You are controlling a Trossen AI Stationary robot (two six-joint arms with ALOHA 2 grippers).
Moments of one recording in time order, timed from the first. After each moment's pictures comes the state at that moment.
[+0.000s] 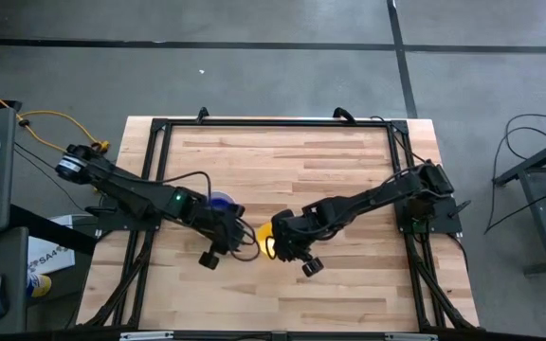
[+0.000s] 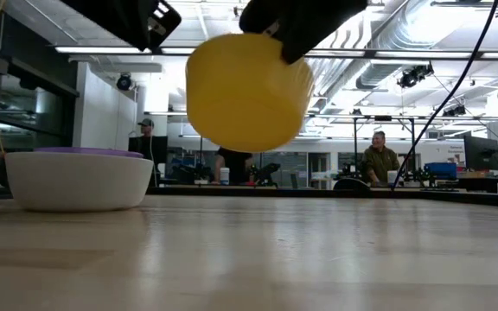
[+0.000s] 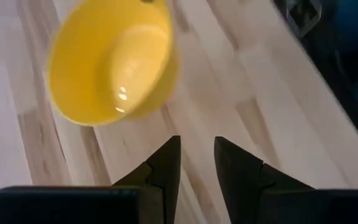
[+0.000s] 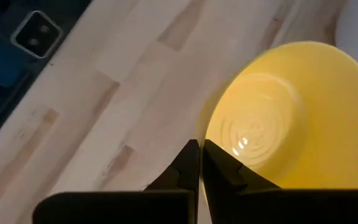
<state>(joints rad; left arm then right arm) -0.34 1.36 1.07 -0.56 0.04 0.04 0.28 1.87 1.56 -0.73 -0.16 -0.21</state>
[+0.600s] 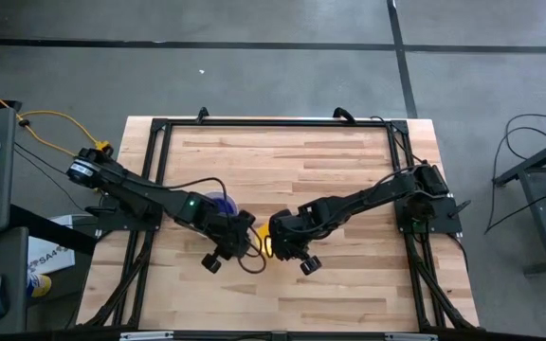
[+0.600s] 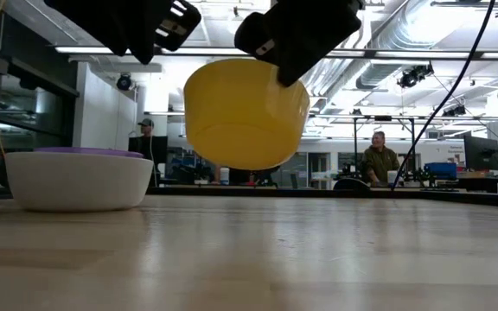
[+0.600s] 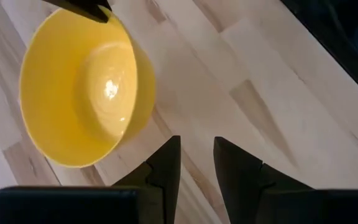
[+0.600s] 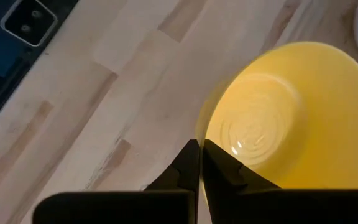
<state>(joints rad) -0.34 1.48 1.15 -0.60 0.09 0.24 0.26 1.91 1.56 -0.73 -0.18 -0.24</state>
